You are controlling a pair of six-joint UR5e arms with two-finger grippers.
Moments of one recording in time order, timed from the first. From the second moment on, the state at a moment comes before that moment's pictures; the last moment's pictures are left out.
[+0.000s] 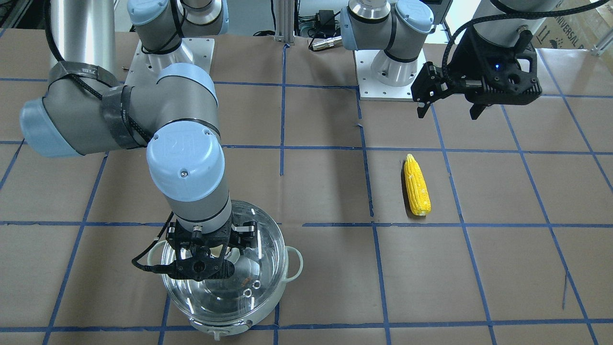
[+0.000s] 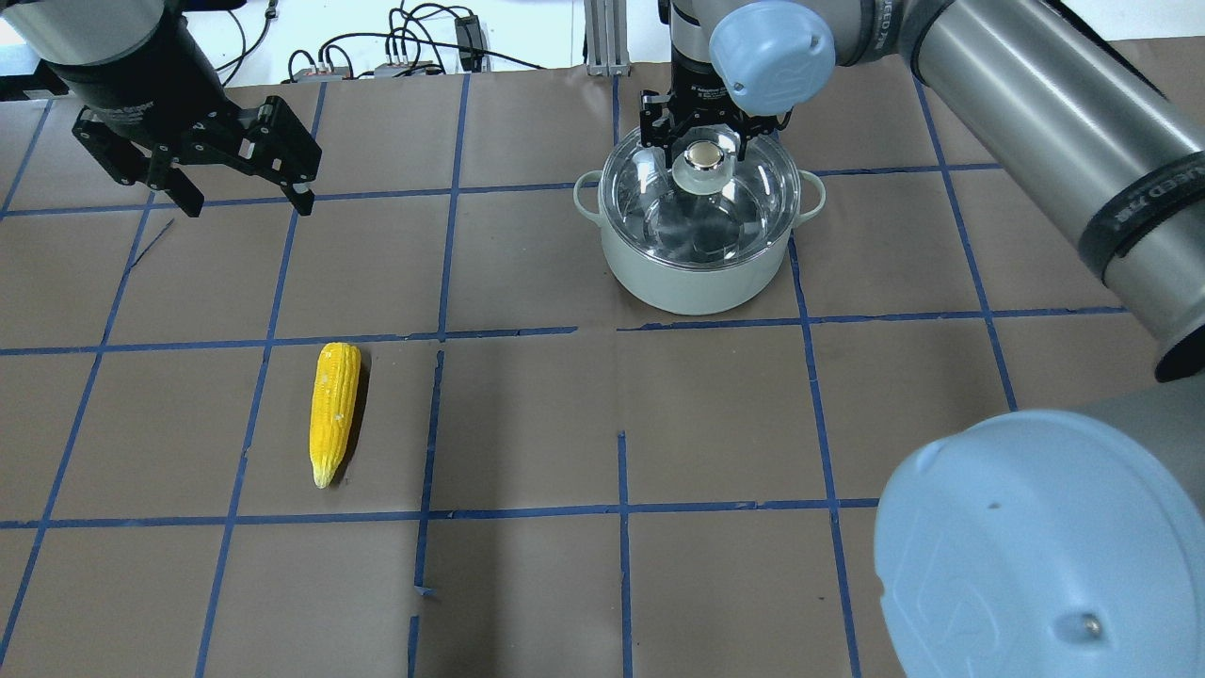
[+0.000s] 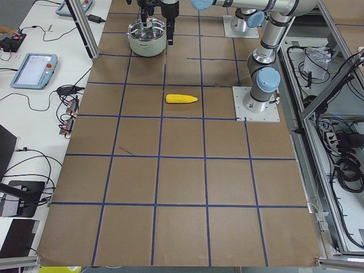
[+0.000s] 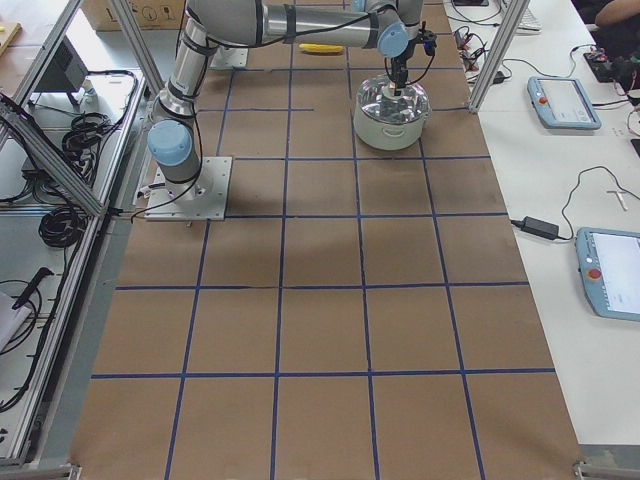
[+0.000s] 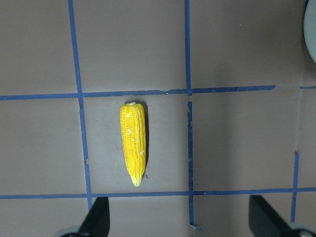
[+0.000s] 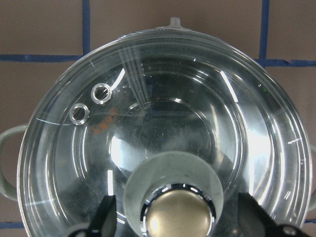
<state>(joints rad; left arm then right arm) -1.50 -1.58 -1.45 -1.70 1.60 0.10 1.78 -1.02 1.21 -1.79 -1.62 0.18</state>
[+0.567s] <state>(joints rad) -1.50 -1.58 -1.45 -1.70 1.60 0.10 1.78 -1.02 1.21 -1.79 -1.62 0.17</state>
